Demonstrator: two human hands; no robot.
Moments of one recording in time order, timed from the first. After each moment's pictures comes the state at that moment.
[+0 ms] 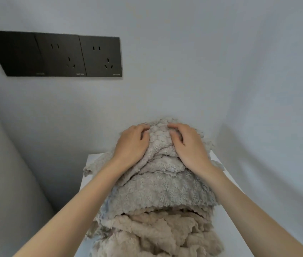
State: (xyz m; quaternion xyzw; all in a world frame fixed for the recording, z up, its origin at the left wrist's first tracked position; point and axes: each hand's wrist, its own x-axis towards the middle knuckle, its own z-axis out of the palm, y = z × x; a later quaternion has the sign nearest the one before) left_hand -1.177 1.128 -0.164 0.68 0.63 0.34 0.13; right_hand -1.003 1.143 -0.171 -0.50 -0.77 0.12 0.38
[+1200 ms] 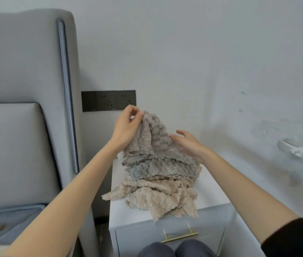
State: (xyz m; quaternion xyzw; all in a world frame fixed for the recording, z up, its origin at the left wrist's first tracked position) left_hand -1.190 0.939 -0.020 0.65 0.48 0.57 0.13; right_hand -0.986 0.988 -0.066 -0.54 -0.62 0.44 0.37
